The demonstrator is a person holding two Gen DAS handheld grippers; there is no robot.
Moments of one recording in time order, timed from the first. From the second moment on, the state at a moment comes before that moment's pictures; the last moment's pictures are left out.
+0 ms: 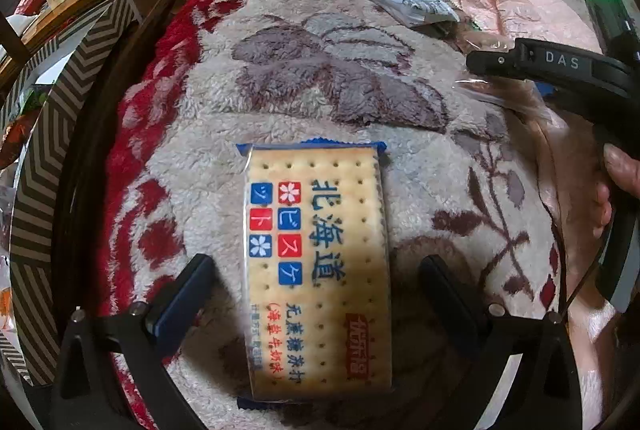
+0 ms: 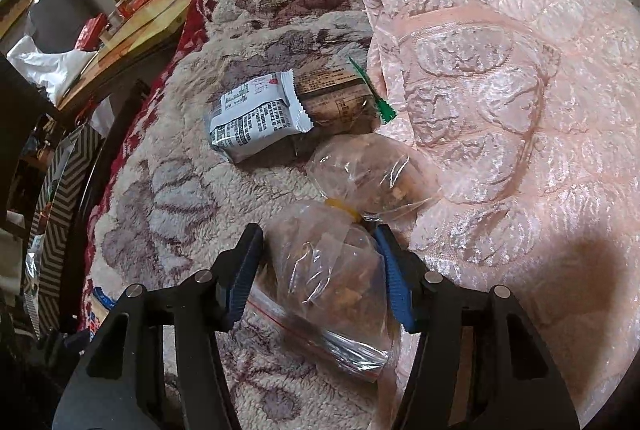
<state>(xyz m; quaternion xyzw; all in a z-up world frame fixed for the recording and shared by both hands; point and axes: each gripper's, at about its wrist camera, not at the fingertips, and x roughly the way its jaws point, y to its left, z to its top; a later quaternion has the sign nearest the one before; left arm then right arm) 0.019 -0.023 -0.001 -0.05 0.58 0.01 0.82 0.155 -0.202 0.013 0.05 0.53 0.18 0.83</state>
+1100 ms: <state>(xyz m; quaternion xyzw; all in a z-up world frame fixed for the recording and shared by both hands) -0.019 0.033 0.060 -0.07 0.50 0.05 0.86 0.078 -0.168 0.064 0.03 0.49 0.30 0.82</state>
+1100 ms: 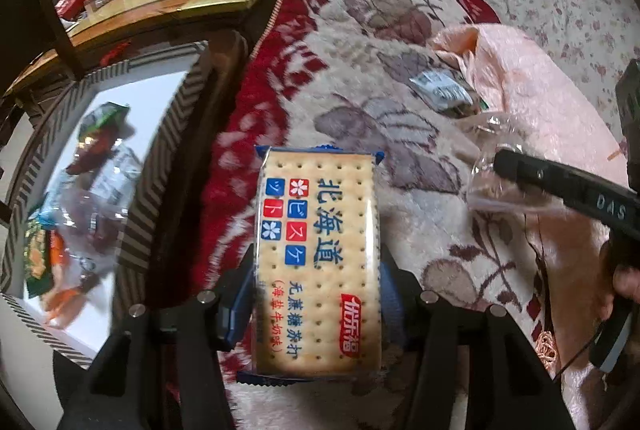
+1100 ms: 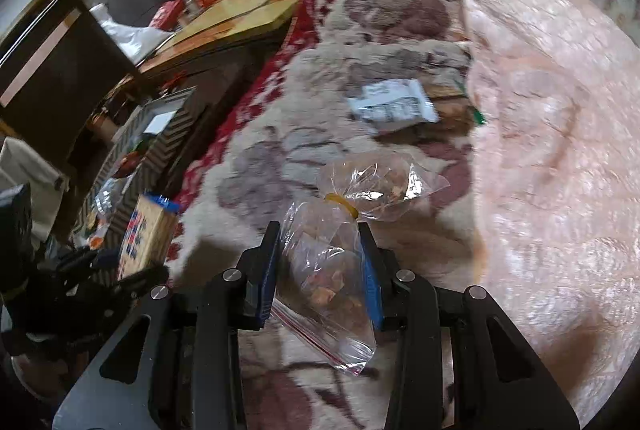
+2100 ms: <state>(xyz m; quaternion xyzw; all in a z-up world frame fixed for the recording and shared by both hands) -0.043 0.136 0.099 -0.10 0.44 0.15 0.88 0.045 -0.034 0.109 -0.05 0.46 0.41 0.79</state>
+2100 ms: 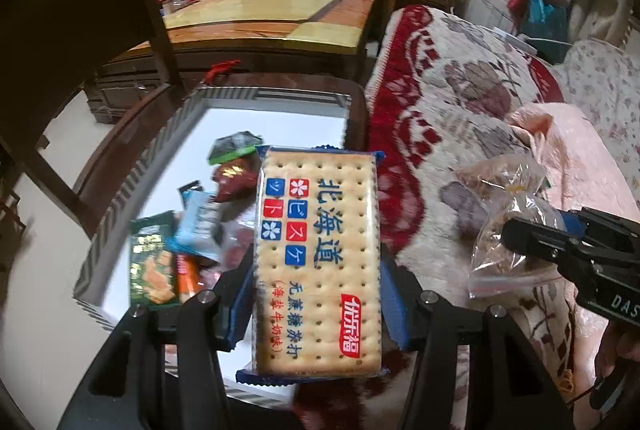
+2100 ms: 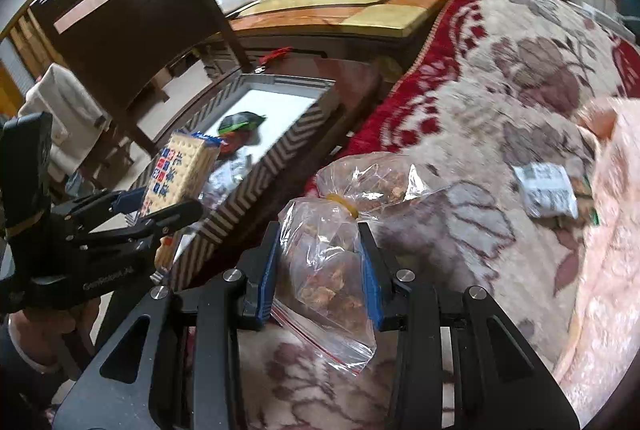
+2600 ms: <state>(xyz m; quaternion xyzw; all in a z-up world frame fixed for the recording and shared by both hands) -0.056 0.197 0.098 -0.13 0.44 0.20 0.87 0.037 0.037 0.121 -0.09 0.44 0.46 0.76</state>
